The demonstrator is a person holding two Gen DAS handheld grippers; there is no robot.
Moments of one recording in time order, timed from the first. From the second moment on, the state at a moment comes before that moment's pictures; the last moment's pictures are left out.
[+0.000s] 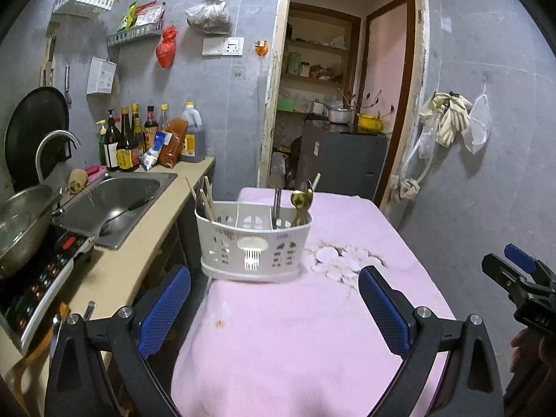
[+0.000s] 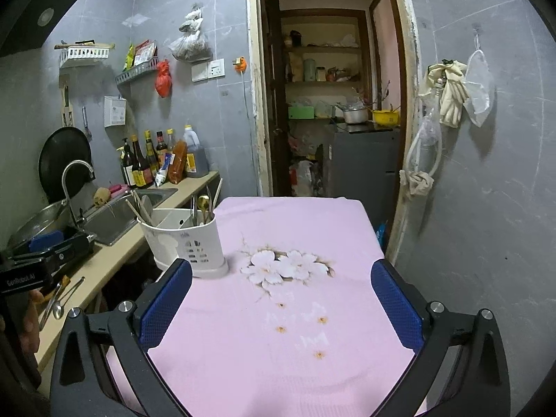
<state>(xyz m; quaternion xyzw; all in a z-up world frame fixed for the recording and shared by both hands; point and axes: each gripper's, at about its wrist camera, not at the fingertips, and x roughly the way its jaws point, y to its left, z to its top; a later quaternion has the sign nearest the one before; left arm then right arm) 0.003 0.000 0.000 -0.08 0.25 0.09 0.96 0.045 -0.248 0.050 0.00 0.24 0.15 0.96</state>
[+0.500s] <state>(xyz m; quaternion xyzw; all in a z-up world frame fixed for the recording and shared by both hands) -0.016 -0.006 -0.002 -0.08 0.25 0.08 0.96 0.028 -0.253 0.052 0.00 0.23 0.16 0.96</state>
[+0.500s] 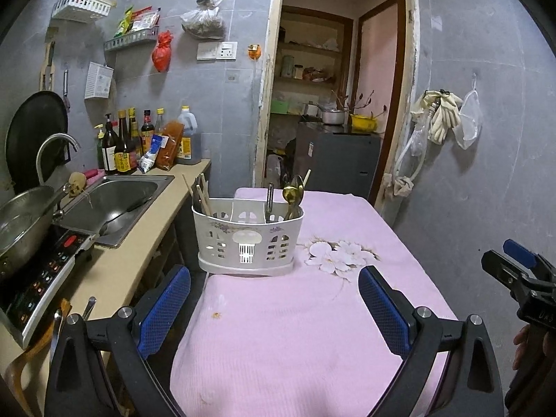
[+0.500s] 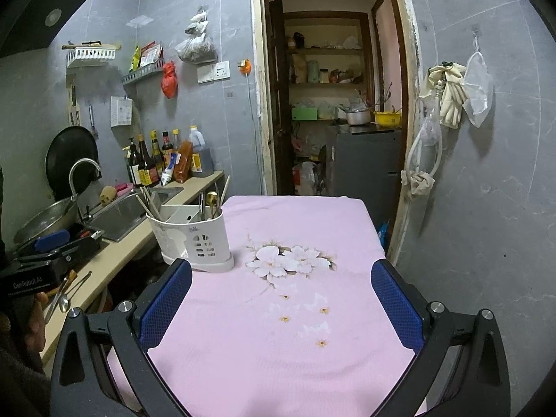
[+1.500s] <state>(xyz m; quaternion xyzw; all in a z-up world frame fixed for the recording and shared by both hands) -0.022 -0.004 0.001 -0.08 0.23 0.08 0.97 0.032 -0.257 0.055 0.00 0.23 0.16 0.96</state>
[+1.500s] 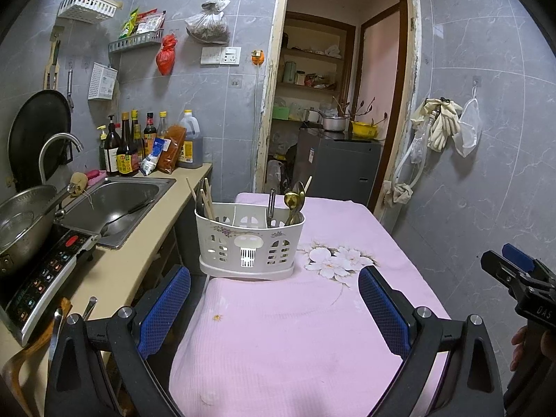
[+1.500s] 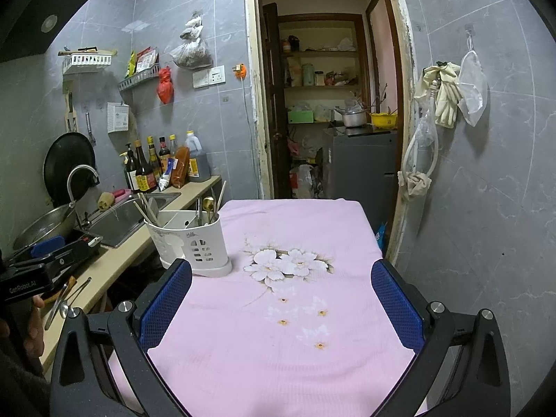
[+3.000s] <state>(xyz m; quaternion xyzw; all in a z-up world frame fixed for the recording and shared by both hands) -0.022 -0.003 0.000 -0.08 0.23 0.08 0.97 0.030 -0.255 0.054 0.01 0.23 0.16 0.96</state>
